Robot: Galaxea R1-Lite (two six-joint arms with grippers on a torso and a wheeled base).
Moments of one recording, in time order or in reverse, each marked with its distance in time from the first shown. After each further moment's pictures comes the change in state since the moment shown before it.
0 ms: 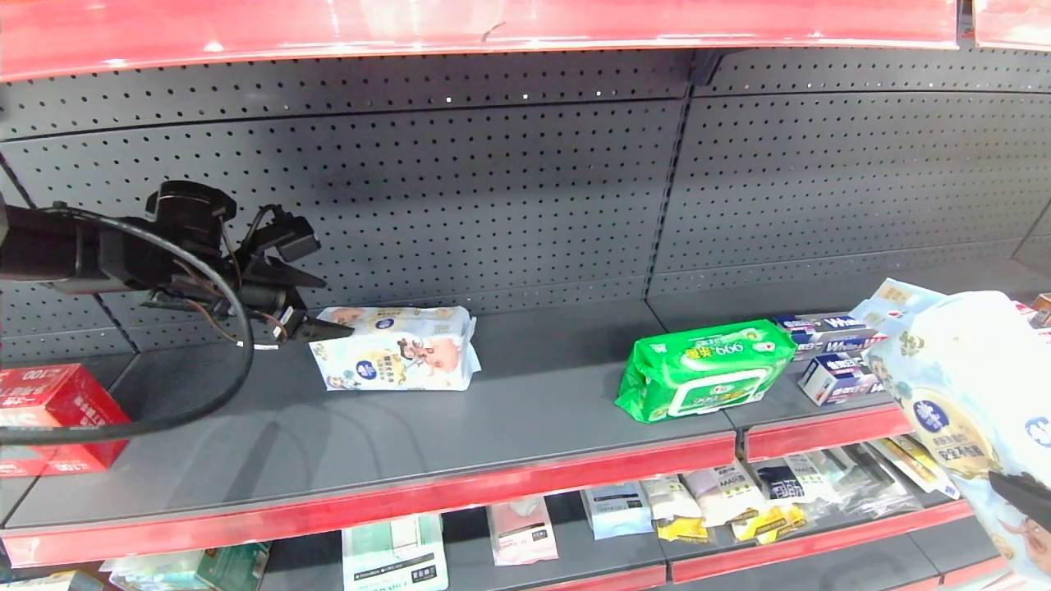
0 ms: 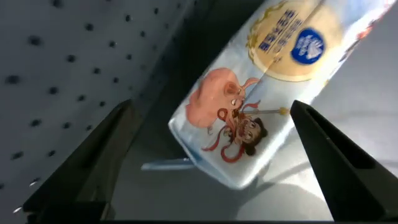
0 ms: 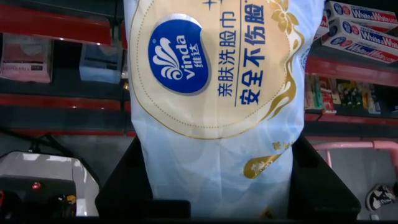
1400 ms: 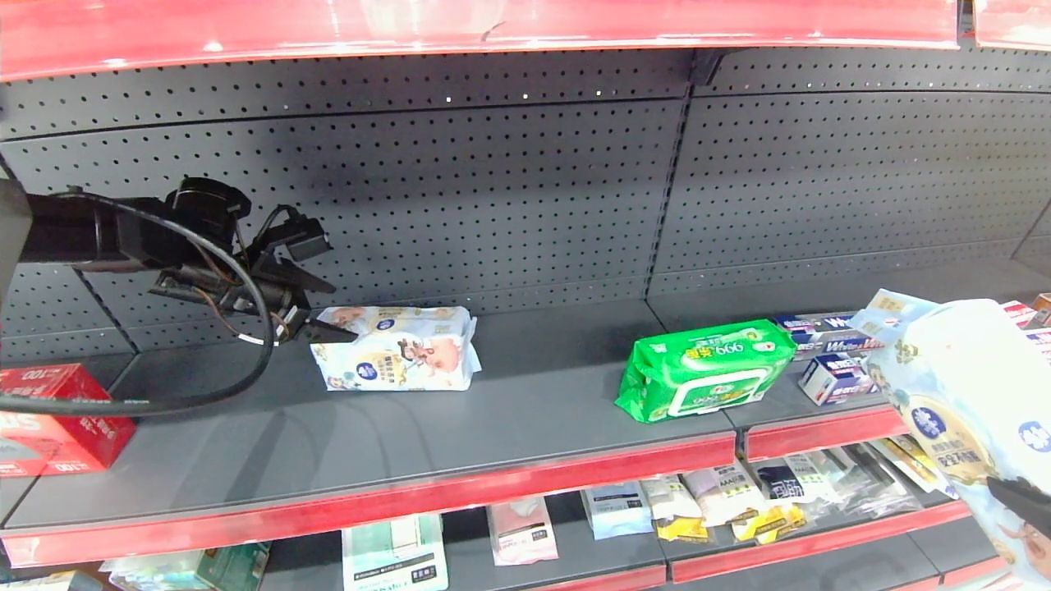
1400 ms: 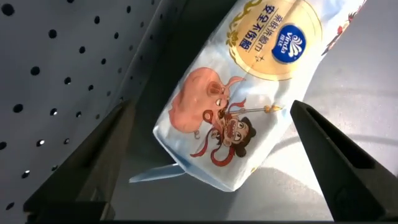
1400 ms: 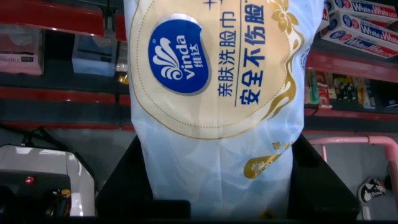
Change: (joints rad) left arm -0.011 0.057 -0.169 0.227 -0.021 0.072; right arm 0.000 0.017 0.008 0.000 -0.022 -0.016
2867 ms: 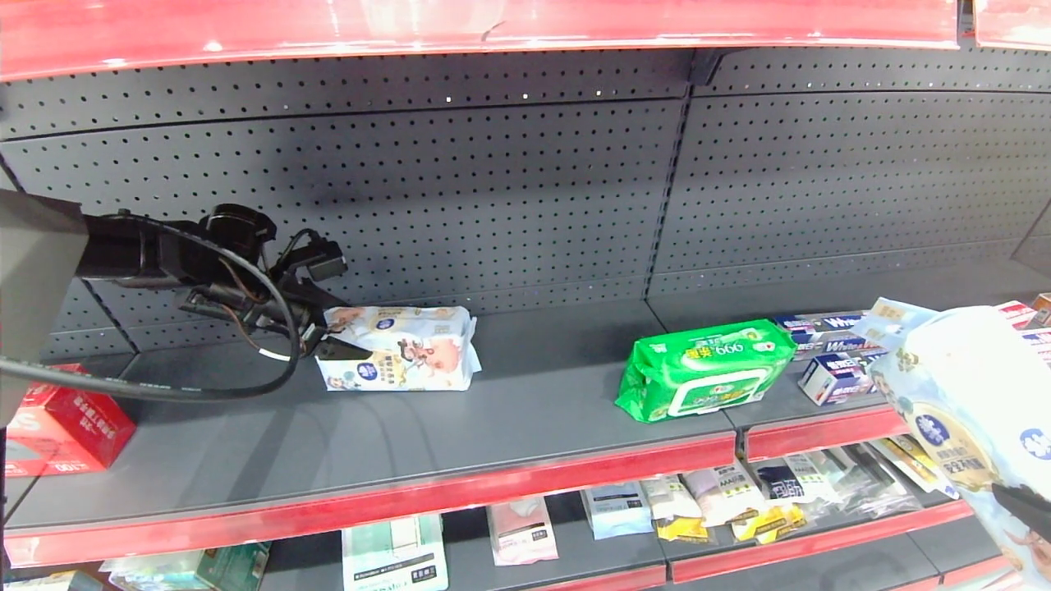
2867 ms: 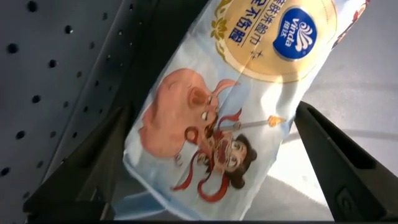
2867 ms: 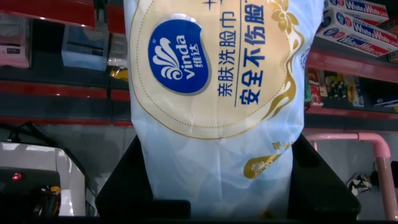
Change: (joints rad) left arm -0.021 0.085 -0.012 0.000 -0.029 0.019; right arm 0.000 -0.008 0.014 0.000 -0.026 -0.029
